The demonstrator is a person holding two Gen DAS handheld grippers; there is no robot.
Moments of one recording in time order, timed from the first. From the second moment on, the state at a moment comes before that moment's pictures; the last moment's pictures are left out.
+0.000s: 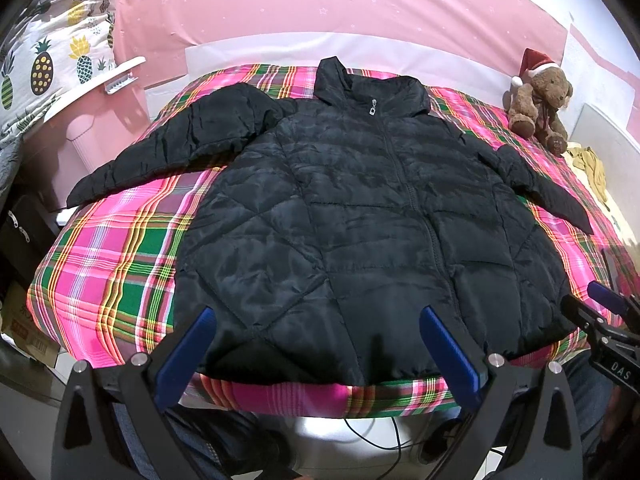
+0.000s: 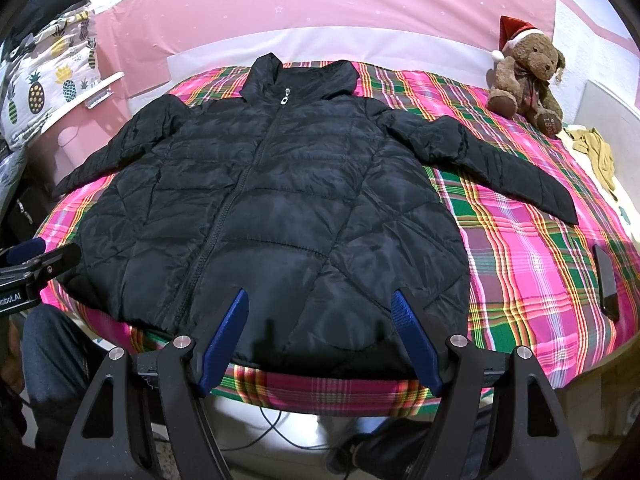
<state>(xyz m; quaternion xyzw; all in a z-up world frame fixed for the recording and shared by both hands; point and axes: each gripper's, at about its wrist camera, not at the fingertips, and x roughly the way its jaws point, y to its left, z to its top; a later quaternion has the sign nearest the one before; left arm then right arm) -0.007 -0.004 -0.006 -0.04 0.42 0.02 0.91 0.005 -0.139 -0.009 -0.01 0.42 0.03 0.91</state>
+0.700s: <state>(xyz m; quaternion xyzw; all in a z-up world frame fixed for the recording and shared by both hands) -0.008 -0.007 -0.007 -0.04 0.43 0.01 0.90 0.005 -0.139 -0.009 -0.01 0.42 0.03 0.91</state>
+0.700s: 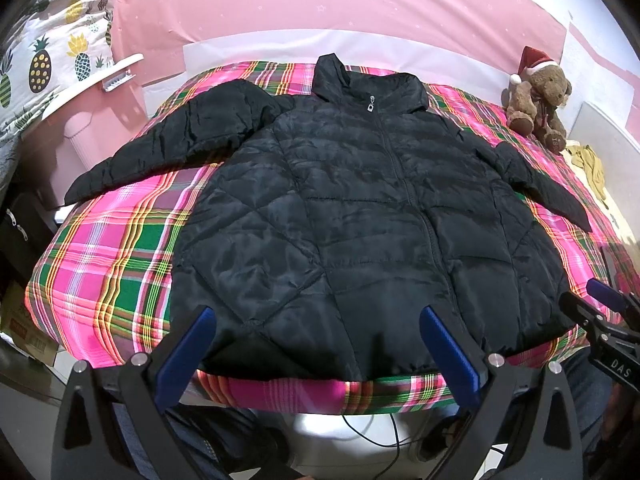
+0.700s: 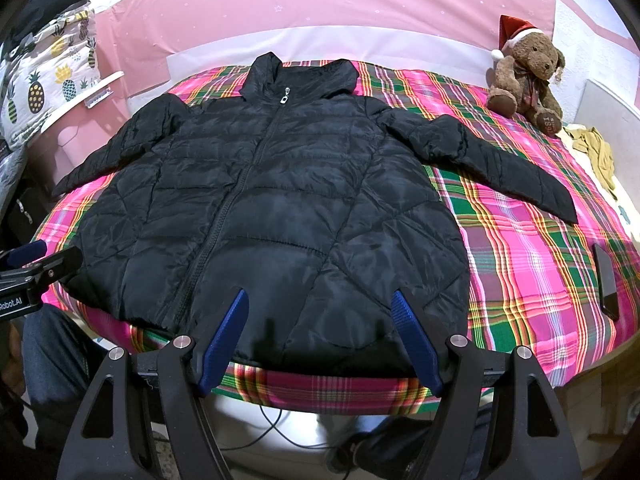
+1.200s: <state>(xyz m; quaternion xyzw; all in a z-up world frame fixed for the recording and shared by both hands) -0.008 -0.007 -0.009 -0.04 0.43 0.01 0.90 0.005 -0.139 -0.009 -0.01 0.42 0.03 0.91</state>
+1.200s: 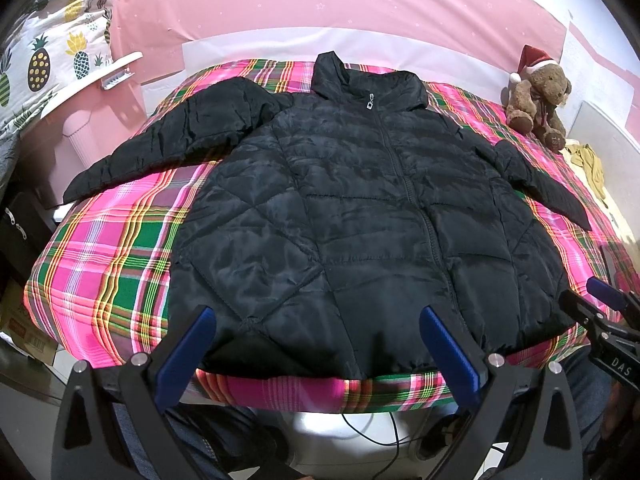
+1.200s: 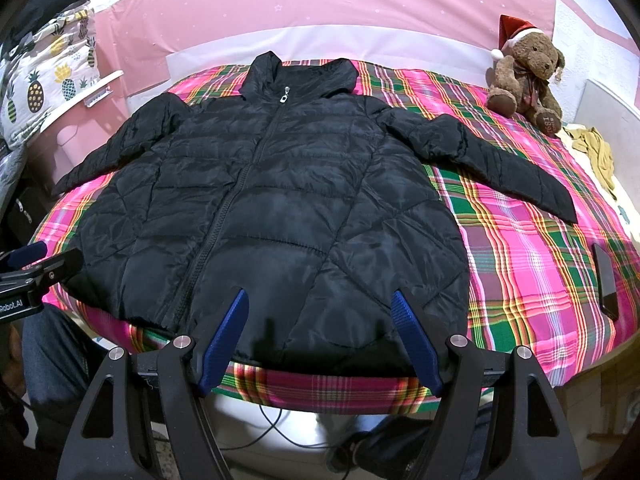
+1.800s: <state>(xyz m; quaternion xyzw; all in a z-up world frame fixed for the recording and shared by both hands) -0.001 -0.005 -0.015 -0.04 0.44 0.01 0.90 0.007 -0.140 -0.012 -0.01 0.42 0.03 0.91</state>
